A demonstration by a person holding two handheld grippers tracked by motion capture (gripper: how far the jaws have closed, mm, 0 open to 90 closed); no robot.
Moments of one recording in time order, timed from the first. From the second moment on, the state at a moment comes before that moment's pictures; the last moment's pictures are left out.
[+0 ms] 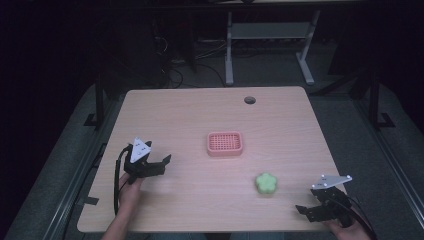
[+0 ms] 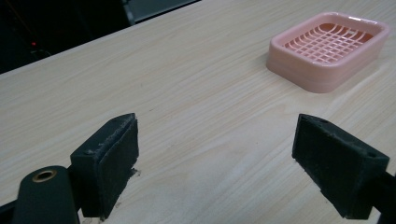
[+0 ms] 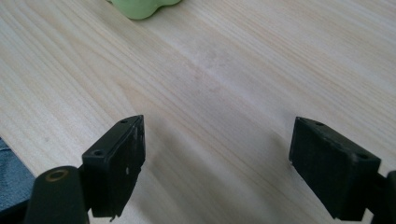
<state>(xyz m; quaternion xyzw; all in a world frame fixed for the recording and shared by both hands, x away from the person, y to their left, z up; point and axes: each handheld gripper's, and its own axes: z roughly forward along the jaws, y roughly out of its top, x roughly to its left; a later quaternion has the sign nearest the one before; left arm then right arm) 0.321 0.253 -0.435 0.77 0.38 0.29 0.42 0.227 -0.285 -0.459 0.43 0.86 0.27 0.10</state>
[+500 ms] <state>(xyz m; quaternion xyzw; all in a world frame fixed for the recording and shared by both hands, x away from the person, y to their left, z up) 0.321 0.256 -0.434 0.77 0.38 0.29 0.43 0.239 -0.261 -0.443 0.40 0.88 0.26 0.08</state>
